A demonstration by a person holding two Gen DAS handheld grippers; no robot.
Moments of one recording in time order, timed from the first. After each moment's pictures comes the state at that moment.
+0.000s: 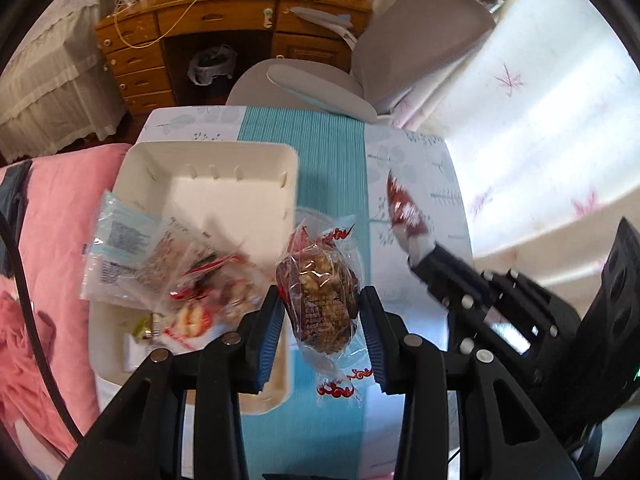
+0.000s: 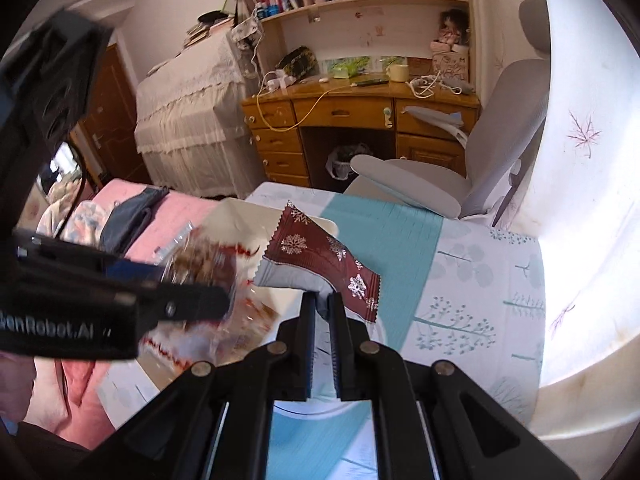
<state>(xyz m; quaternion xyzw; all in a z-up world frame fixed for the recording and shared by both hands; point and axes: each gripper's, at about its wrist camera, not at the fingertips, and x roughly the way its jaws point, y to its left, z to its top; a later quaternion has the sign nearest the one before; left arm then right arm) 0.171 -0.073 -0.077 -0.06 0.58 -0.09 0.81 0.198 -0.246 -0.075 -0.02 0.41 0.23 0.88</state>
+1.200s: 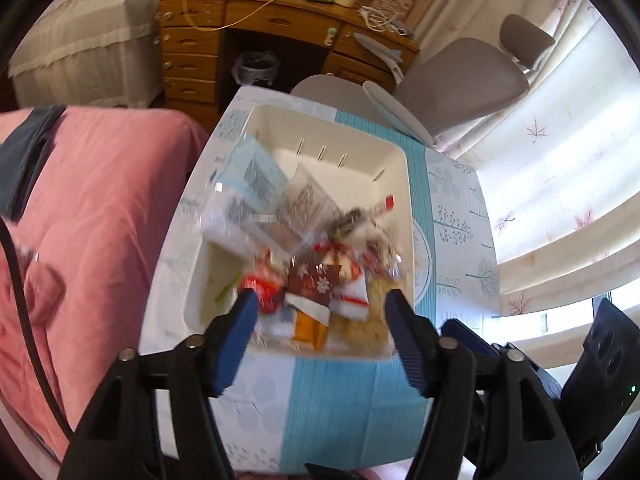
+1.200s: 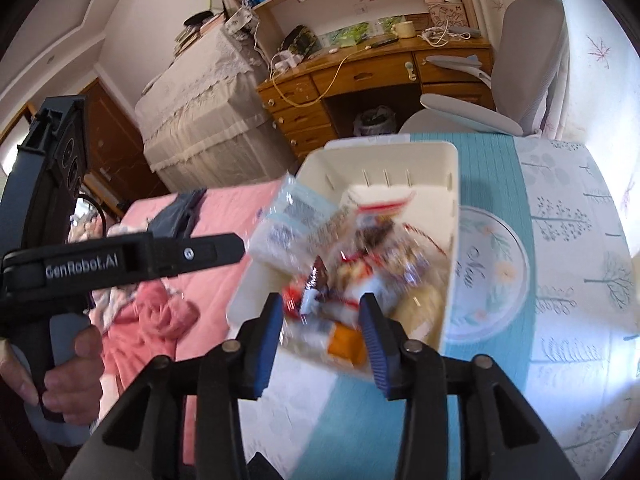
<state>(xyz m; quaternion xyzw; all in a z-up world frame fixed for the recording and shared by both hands) 0.074 0.093 -0.103 -0.15 0.54 -0.06 0.83 0.096 -0.133 -0.096 0.08 0.47 0.23 0.85</state>
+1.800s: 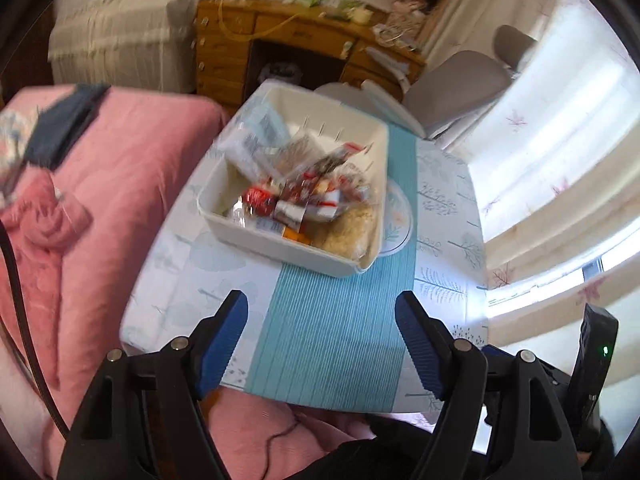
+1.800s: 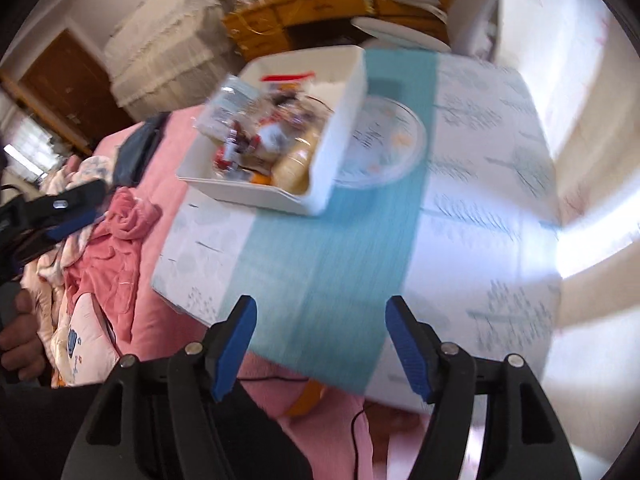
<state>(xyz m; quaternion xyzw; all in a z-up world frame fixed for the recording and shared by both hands) -0.065 0.044 -0.057 -0.14 0.50 -0.01 0.85 0.000 -0.246 -0.093 0.02 0.59 0.17 0.79</state>
